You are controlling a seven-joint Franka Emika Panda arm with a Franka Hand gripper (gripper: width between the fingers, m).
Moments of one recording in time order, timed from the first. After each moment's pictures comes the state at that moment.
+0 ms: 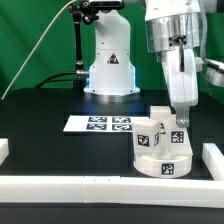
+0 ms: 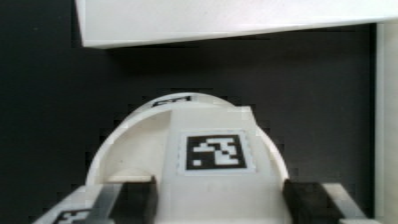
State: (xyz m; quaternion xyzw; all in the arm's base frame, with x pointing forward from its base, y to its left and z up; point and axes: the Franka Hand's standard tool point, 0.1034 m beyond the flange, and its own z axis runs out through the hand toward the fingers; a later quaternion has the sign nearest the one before) arm 0.564 0.080 0.081 -0.62 0.78 0.02 0.09
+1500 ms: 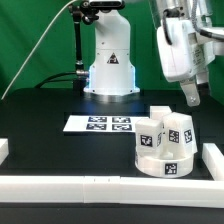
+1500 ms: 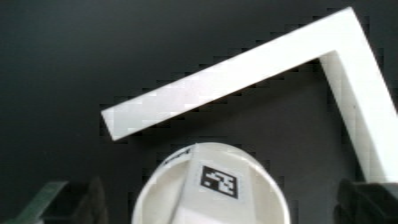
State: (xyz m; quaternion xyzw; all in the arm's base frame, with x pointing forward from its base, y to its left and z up) arm 0.573 0.101 0.122 -0.55 0.82 0.07 0.13
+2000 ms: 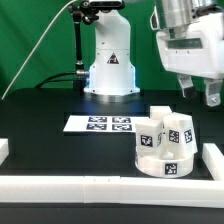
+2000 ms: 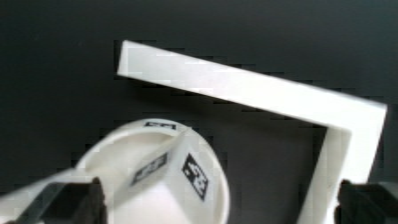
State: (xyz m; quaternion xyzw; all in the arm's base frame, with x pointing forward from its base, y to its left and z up) arm 0.574 0.105 0.119 -0.80 0.58 0.04 0.11
